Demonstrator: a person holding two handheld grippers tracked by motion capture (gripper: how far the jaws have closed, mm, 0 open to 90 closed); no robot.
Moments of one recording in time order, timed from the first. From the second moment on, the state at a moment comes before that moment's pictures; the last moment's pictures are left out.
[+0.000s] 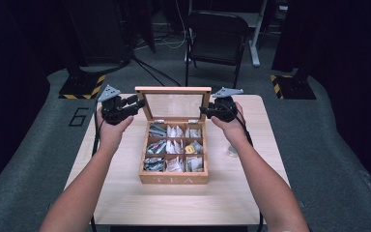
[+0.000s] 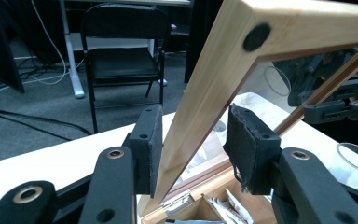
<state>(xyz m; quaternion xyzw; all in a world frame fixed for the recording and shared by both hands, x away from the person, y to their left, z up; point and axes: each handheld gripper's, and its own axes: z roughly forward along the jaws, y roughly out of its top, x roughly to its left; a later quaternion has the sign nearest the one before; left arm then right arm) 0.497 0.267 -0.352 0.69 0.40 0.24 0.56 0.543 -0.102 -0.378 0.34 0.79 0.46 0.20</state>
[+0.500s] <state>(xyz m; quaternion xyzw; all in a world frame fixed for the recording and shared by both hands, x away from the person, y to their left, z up) 0.489 0.265 -0.347 0.70 0.39 0.24 0.55 0.532 -0.104 -0.378 0.33 0.80 0.46 0.21</state>
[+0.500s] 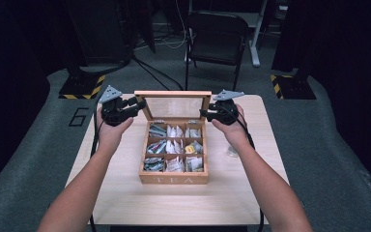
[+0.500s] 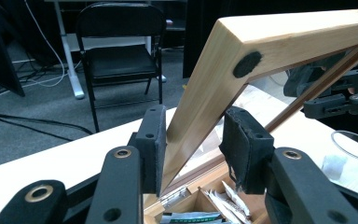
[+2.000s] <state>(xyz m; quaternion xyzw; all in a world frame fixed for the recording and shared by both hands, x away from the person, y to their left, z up) 0.449 0.270 -0.370 0.71 0.38 0.22 0.55 0.458 -0.118 -0.344 0.28 0.79 0.51 0.21</state>
